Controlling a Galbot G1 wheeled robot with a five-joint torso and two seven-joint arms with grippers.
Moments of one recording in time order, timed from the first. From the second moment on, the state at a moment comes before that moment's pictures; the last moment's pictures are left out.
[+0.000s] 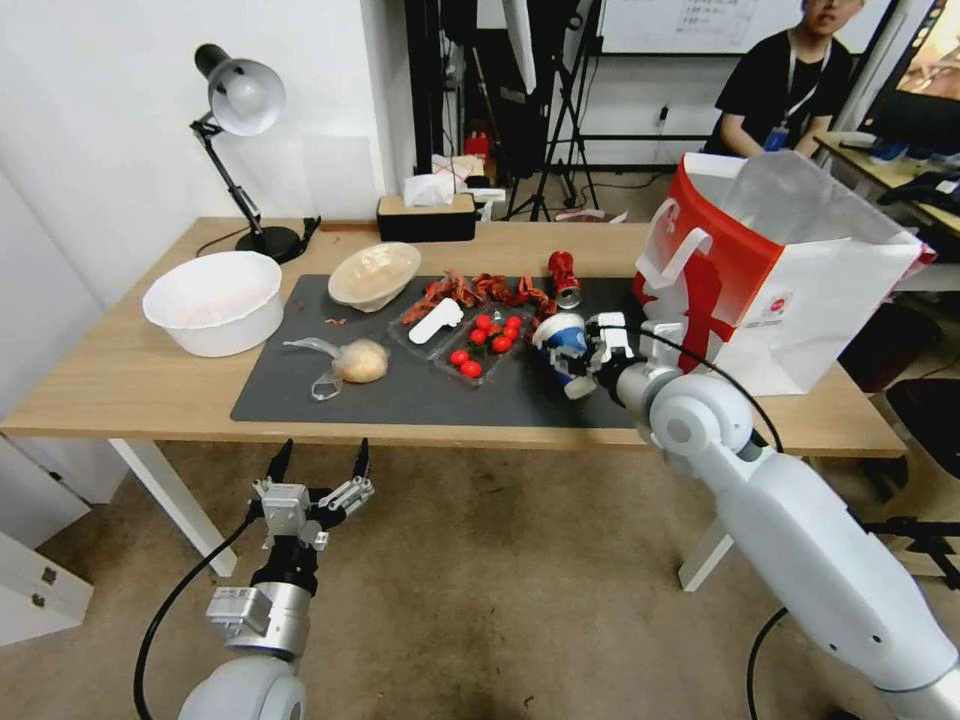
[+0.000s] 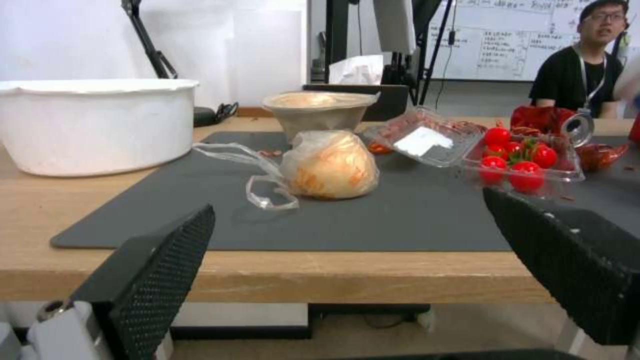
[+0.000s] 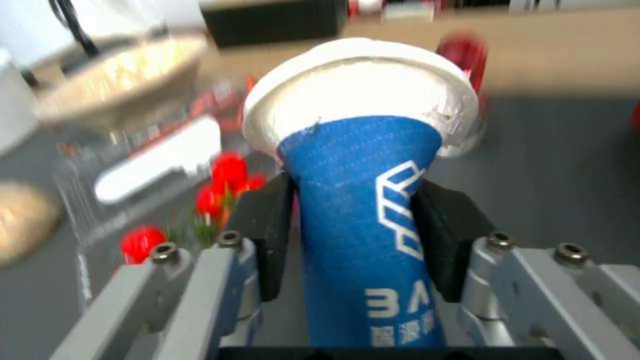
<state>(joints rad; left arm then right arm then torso) 1.69 -1.47 -0.55 -2.10 -0.19 -0.15 0.04 -0.74 0.96 0.12 1.90 0.99 -0.60 0.31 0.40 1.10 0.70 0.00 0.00</state>
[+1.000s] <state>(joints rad) 1.69 -1.47 -0.55 -2.09 -0.18 -0.17 0.03 -0.51 0.74 0.38 1.83 0.94 -0.54 0.43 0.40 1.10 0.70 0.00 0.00</state>
